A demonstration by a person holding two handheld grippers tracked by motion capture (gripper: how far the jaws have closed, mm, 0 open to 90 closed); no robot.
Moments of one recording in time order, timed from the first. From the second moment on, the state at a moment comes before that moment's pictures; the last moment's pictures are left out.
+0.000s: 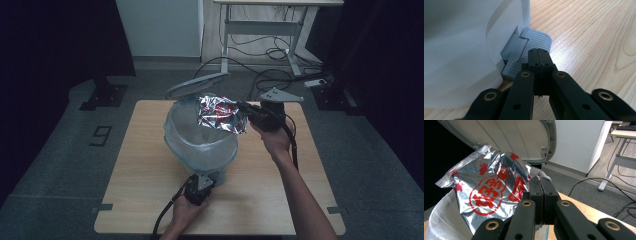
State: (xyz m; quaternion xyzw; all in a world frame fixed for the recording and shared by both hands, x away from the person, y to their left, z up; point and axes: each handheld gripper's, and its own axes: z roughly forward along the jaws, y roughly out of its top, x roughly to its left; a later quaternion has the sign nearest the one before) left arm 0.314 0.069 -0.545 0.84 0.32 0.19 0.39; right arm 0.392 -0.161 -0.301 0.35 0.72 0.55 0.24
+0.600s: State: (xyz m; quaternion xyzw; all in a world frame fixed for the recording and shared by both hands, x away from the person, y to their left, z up) left arm 0.314 0.069 -0.545 0.84 0.32 0.19 0.39; right arm 0.405 -0.140 -0.299 0.35 0.72 0.54 0.24
